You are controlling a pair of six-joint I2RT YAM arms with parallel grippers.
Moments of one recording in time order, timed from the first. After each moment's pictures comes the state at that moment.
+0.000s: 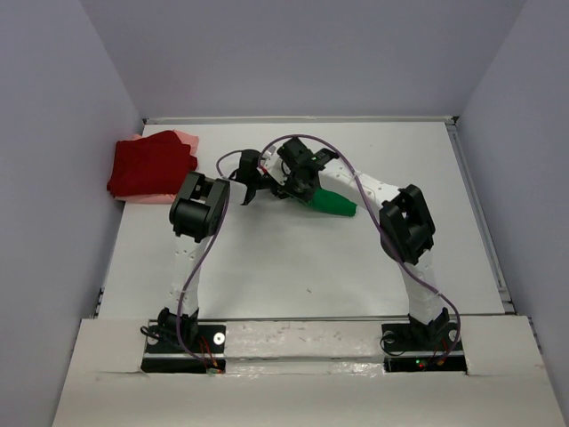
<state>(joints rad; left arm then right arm) -0.35 2.34 1.37 0.51 0.79 -1.10 0.70 2.15 1.87 -0.82 0.04 -0.48</state>
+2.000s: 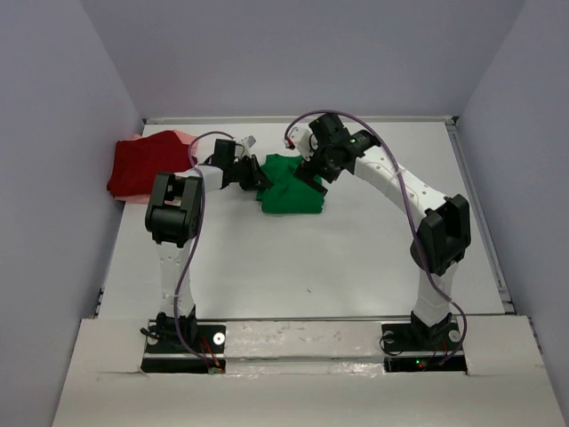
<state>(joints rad) -0.21 2.17 1.40 -0.01 0.65 -0.45 0.60 1.93 1.85 -0.88 0.07 -0.50</state>
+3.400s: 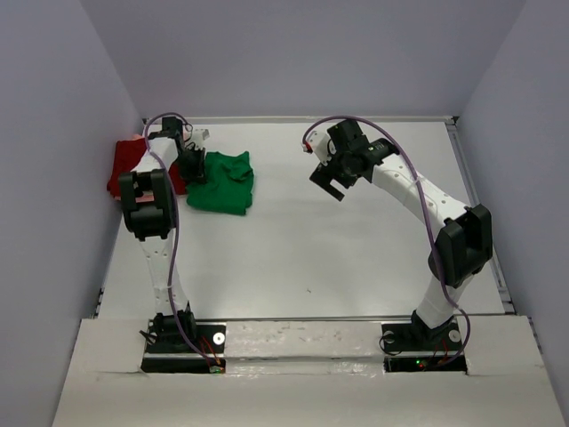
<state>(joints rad) 0.09 2.26 1.83 -0.79 0.36 0.20 0.54 1.76 1.63 -0.82 0.13 -0.50</state>
